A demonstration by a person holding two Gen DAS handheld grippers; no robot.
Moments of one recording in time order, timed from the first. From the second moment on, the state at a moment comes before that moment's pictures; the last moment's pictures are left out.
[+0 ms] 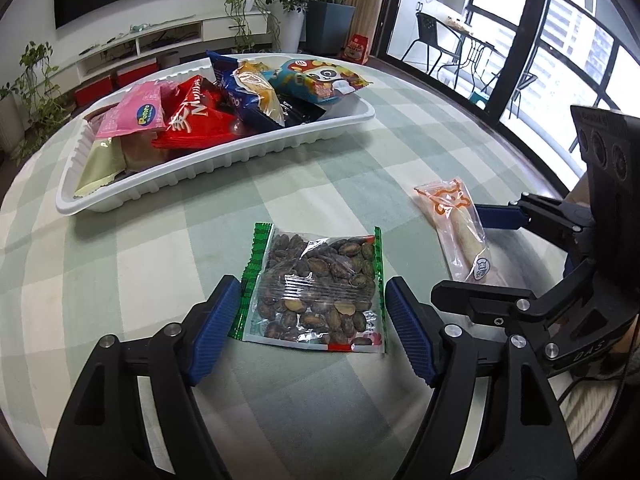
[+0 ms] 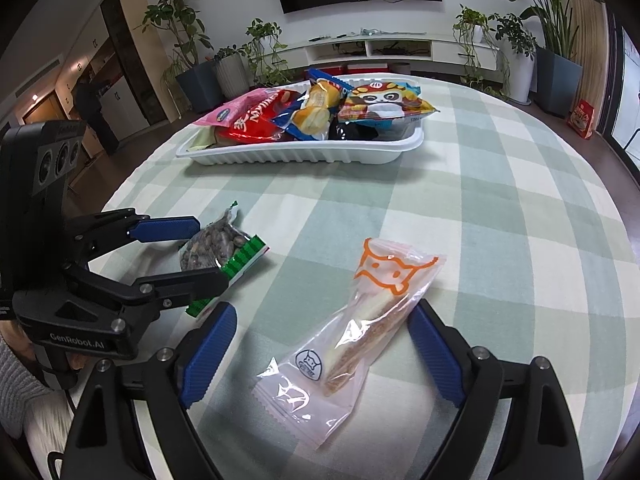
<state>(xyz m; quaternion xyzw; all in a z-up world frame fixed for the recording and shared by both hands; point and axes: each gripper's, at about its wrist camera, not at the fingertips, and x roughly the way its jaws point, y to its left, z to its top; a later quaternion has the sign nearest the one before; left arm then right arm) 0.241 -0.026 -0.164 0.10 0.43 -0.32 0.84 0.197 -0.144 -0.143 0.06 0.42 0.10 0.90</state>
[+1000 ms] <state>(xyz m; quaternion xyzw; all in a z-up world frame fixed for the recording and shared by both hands) 0.255 -0.008 -0.161 0.03 0.43 -0.31 0.85 0.198 -0.164 -0.142 0.11 0.41 0.11 0.90</state>
